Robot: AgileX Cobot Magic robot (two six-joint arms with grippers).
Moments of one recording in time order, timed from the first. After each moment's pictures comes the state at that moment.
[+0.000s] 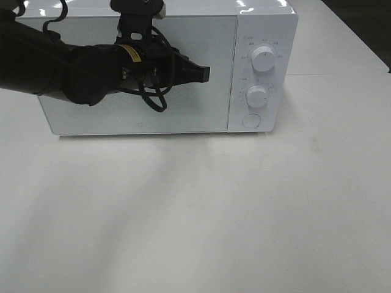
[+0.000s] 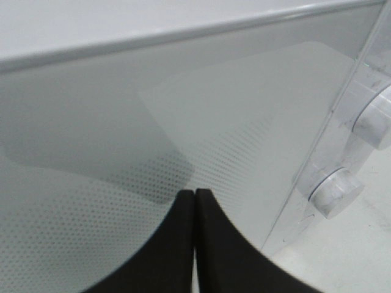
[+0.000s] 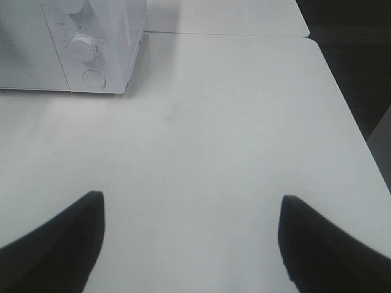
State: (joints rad) left arm -0.64 1.94 -1.16 -0.17 -0.32 0.05; right arm 0.10 0.00 -0.50 -0.11 1.00 0.10
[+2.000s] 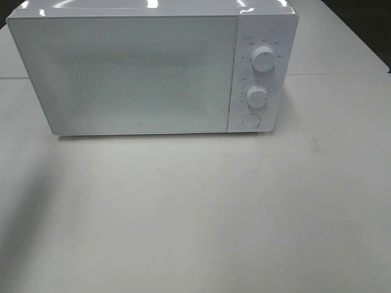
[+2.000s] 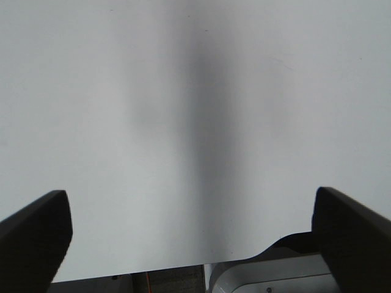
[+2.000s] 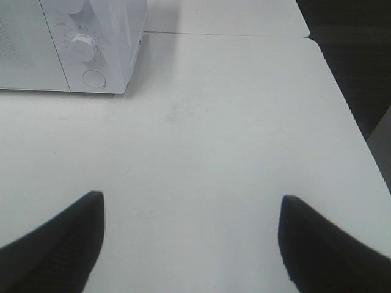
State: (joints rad) left arm -0.08 1.36 -1.13 -0.07 1.20 0.05; right arm 0.10 0.00 -0.50 -0.11 1.00 0.10
